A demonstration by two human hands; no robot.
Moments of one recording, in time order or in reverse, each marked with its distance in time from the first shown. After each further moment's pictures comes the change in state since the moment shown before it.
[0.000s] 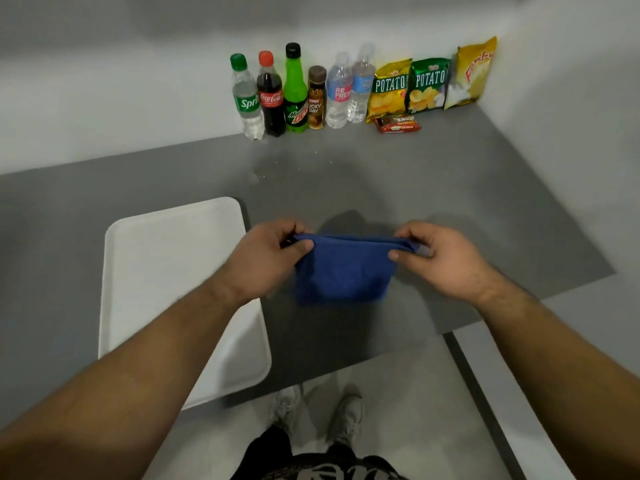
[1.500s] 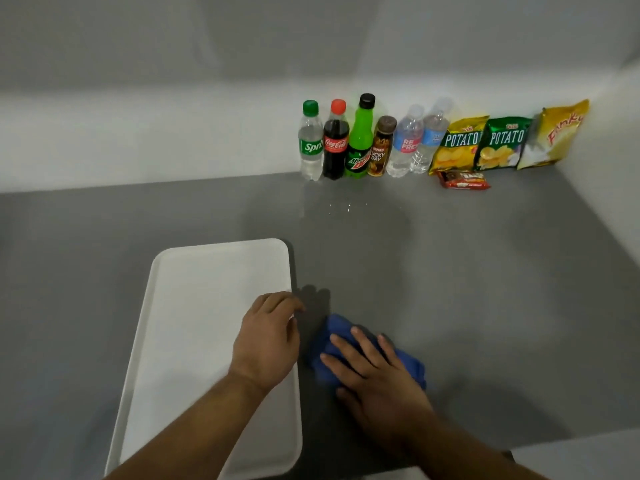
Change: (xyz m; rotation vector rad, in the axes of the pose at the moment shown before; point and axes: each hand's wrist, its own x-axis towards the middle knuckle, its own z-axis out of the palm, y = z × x) left_hand 0.001 -0.123 0.006 0.446 0.391 -0.010; right_hand 0.030 0.007 0.187 -0.605 -0.443 -0.295
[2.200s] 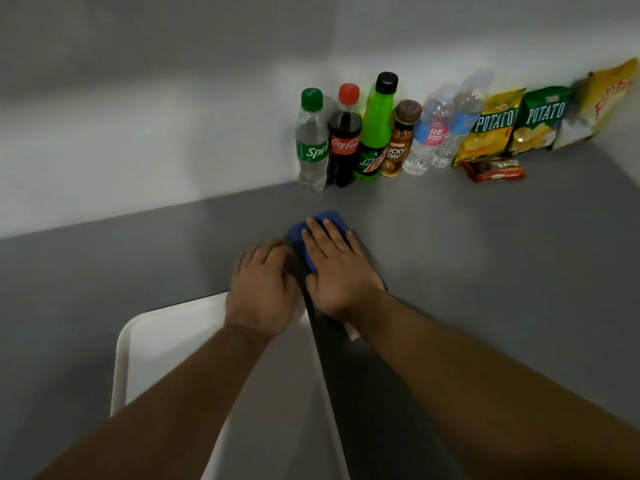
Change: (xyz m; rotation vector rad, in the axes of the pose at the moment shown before) left_hand 0.177 -0.069 -0.005 0.041 -0.072 0.024; right_hand 0.259 0.032 -0.093 0.012 0.285 0.185
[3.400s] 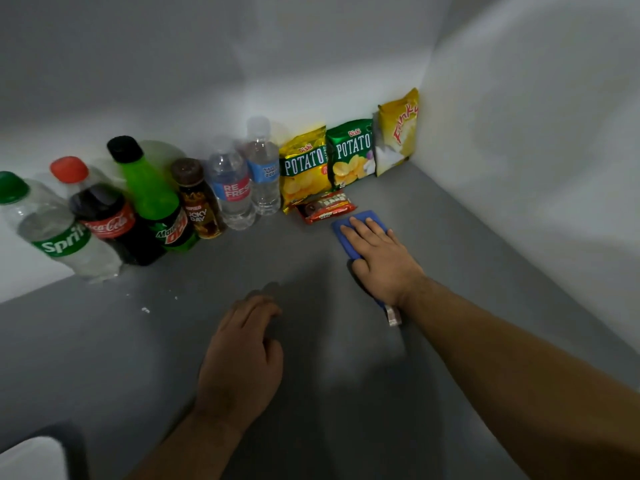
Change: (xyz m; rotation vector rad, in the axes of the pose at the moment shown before) left_hand 0.047 0.201 0.119 -0.121 -0.166 0.242; right_hand -0.103 0.347 -0.081 0.034 0.087 0.401
